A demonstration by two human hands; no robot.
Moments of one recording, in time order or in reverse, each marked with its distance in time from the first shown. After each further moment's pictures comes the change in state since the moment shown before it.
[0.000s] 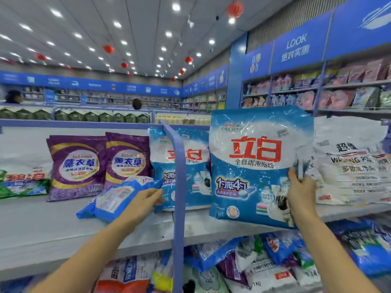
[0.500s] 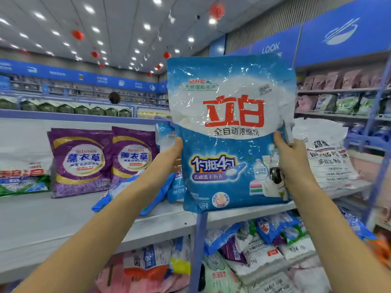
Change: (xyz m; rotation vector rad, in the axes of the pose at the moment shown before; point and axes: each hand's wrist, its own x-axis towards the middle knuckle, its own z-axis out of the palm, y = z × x) left_hand -0.055 0.099 -0.054 -0.382 -0.241 0.228; right_hand -0.105 -0.126 0.033 0.132 -0.100 -0.229
